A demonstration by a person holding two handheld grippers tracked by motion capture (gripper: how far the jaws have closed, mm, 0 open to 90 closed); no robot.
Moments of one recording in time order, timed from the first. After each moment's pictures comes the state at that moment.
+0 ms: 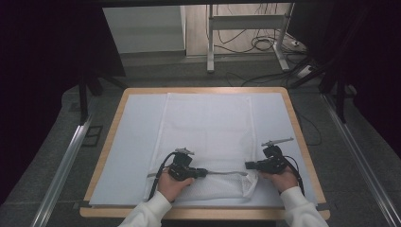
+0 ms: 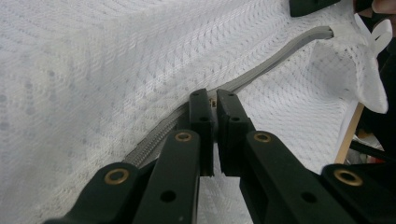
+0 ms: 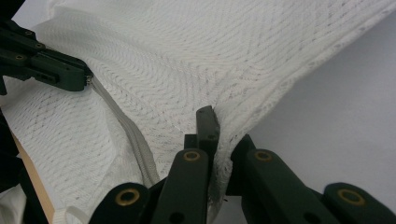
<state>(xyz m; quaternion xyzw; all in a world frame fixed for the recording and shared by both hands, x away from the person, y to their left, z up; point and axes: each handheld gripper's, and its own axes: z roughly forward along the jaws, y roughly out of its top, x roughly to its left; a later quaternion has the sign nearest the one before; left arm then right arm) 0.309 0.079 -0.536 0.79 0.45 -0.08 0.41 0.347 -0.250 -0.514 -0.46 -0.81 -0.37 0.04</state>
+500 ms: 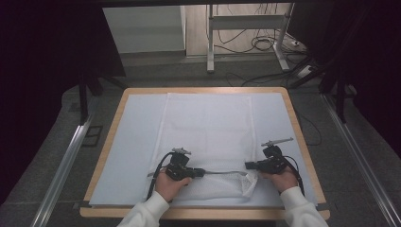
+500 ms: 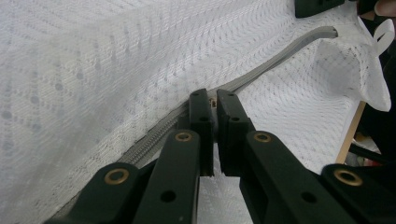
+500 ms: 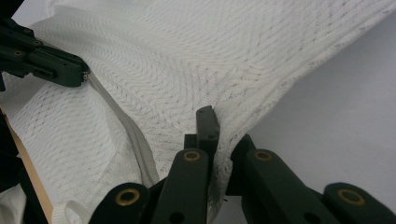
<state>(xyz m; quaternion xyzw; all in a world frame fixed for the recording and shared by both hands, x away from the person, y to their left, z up) 0.309 0.087 -0.537 0.79 0.46 -0.09 0.41 0.348 -0.250 -0.514 -0.46 -0.81 -0.36 0.04</state>
